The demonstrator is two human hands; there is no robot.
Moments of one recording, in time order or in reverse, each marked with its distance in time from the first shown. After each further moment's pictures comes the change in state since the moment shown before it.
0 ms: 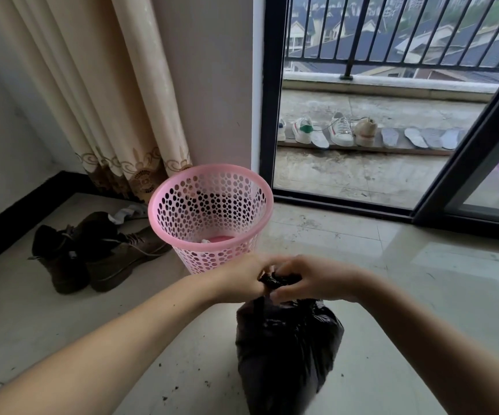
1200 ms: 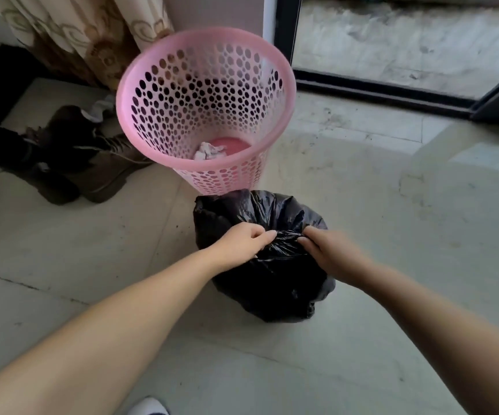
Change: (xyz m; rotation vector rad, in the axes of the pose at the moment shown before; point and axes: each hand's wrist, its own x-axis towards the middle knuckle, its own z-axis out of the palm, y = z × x) left_hand 0.015 -0.099 0.103 -0.500 -0.024 -0.529; right_hand 0.047 0.117 0.100 -0.155 0.147 0.160
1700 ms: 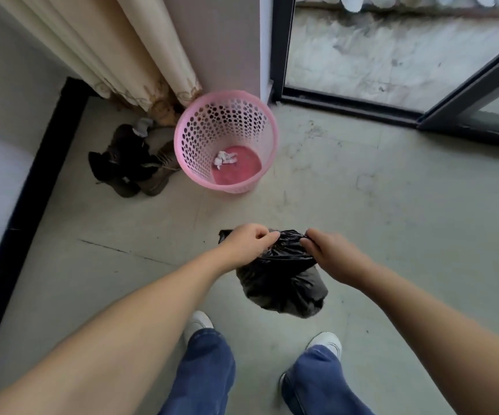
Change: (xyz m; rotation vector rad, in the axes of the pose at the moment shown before) left_hand -0.191 0.199 -0.073 0.023 -0.100 -0.134; right_hand -0.148 -0.134 -0.200 0.104 -0.167 0.114
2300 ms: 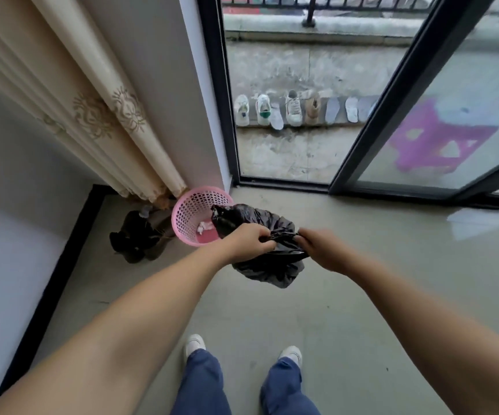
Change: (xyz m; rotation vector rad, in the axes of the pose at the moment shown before) left_hand -0.218 0.279 -0.038 0.473 0.014 0.339; right_hand -0.243 -0.092 -0.229 -0.066 0.238 0.032
